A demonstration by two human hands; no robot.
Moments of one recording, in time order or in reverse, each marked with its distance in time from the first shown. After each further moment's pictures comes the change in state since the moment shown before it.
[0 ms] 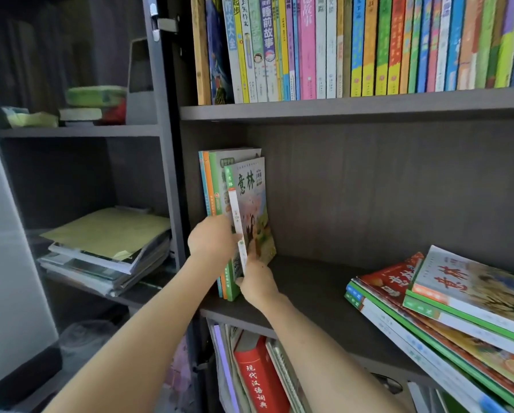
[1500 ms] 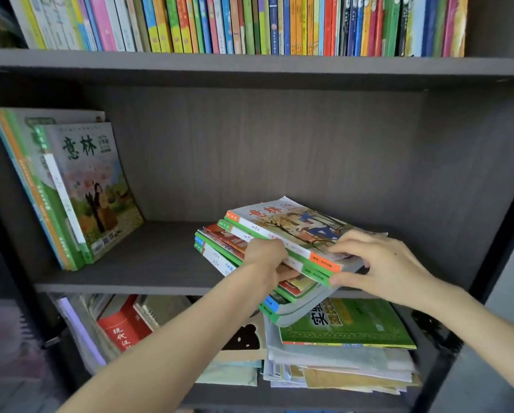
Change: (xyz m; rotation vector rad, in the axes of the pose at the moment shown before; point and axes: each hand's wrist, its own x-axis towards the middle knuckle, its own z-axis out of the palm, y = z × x) left_hand -0.190 0.276 0.049 -1.407 -0.895 -0.441; right_hand -0.294 0.221 -0.299 -0.501 0.202 -0.104
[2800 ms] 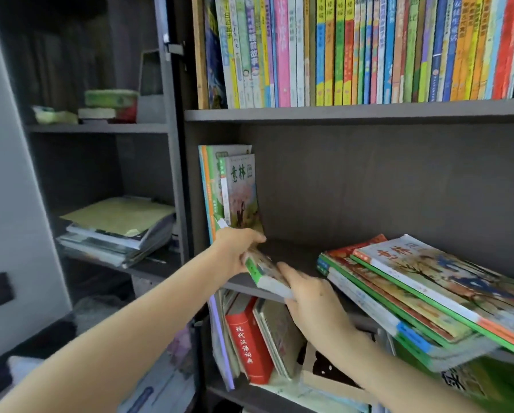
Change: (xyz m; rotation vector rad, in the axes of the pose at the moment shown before) left_hand -0.071 0.076 -0.226 0.046 0.435 0.215; right_hand 0.079 -0.251 0.089 0.272 0.059 -0.175
